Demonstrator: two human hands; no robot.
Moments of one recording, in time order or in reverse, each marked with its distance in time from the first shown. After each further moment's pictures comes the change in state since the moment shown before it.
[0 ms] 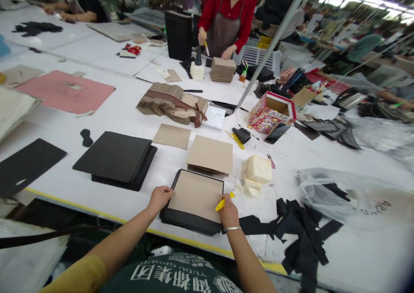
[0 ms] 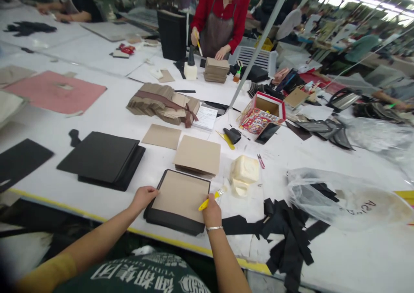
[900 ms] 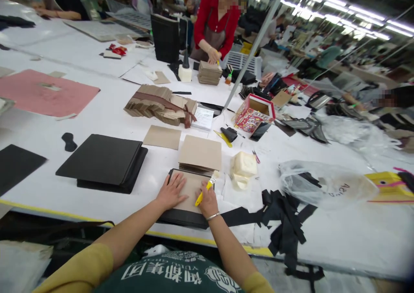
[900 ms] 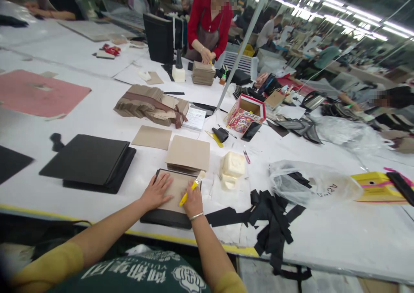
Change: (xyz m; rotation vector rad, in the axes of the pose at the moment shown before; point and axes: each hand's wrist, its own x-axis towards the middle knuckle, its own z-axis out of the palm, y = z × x) left_hand 0.006 0.019 0.046 0.745 0.061 0.815; right_hand 0.004 -0.030 0.028 0.016 0.290 -0.446
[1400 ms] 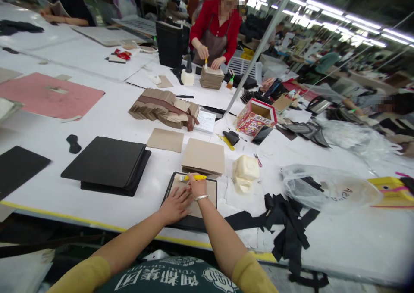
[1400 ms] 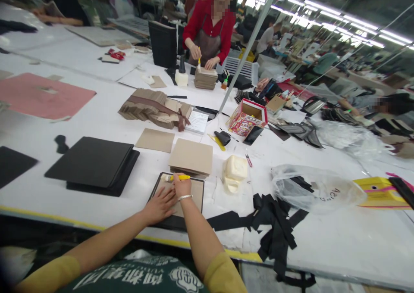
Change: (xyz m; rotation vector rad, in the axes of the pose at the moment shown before) left_hand -0.026 0.007 -0.005 -0.076 -0.030 0.272; right_hand 0.092 -0.068 0.012 0.837 -0.065 0.644
